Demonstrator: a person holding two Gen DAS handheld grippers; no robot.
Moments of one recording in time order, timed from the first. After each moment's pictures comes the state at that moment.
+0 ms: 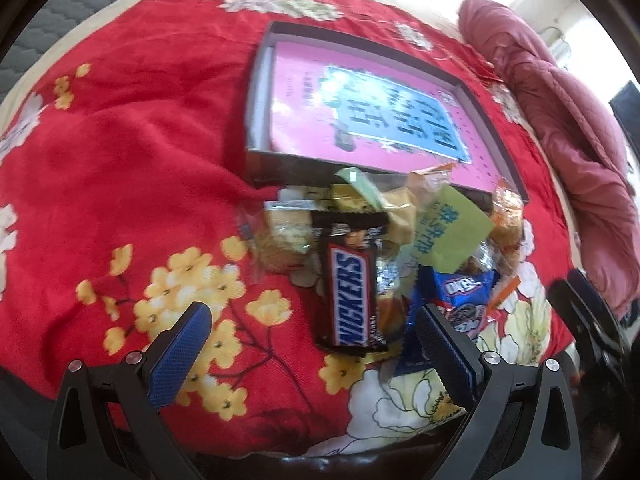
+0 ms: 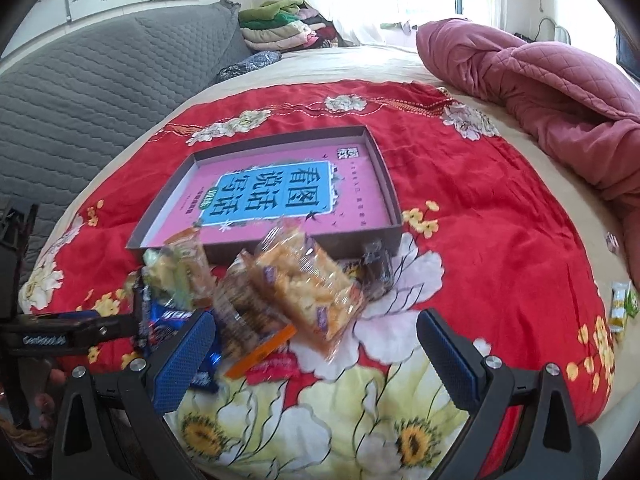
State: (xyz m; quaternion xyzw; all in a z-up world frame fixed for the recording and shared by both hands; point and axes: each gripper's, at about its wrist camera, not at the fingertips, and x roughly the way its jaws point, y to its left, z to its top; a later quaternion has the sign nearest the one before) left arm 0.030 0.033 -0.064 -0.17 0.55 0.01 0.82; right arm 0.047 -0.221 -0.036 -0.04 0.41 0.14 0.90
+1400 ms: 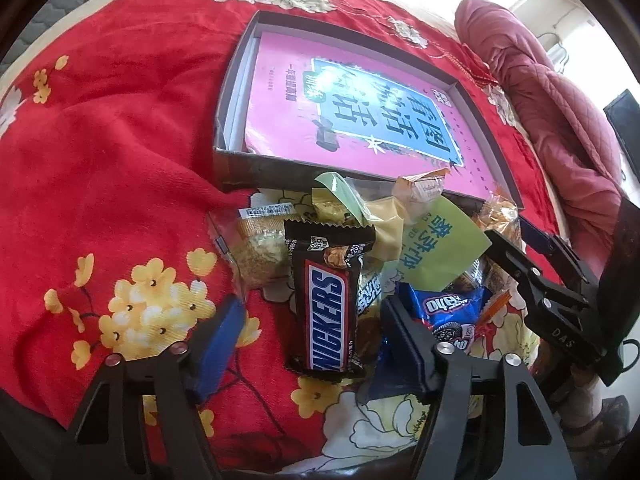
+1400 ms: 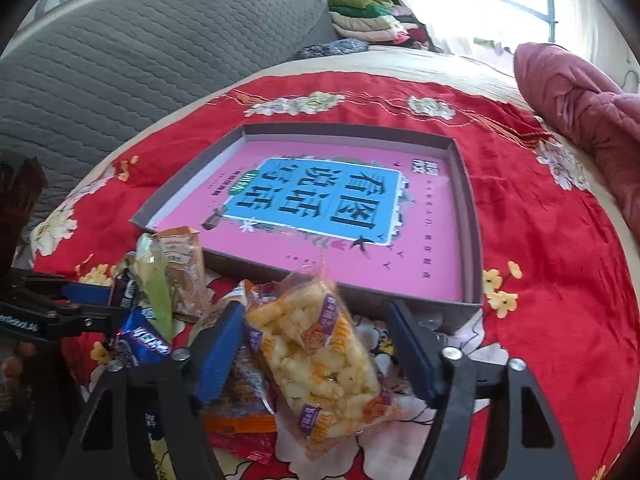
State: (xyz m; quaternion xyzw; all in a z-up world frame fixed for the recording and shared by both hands) left arm 0.049 0.027 -0.076 -0.20 0.56 0.00 0.81; right arm 0.108 -0.198 -0.070 -0.12 0.40 0.29 0.86
